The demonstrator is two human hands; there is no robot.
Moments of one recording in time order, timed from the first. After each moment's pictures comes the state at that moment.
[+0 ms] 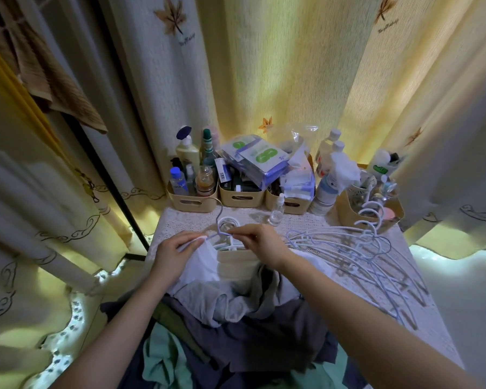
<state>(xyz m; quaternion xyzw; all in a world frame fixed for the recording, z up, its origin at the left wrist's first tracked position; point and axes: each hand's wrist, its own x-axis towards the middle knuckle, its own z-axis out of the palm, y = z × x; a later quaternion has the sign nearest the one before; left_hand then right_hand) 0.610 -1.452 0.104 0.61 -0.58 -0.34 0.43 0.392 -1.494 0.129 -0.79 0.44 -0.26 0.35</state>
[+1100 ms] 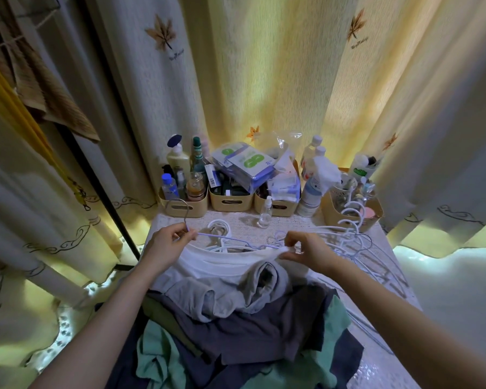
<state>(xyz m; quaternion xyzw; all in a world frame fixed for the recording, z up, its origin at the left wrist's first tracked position) 0.614 -1.466 0.128 0.67 -0.60 -0.30 0.31 0.271 -1.477 0.120 -0.80 0.52 -0.18 0.24</state>
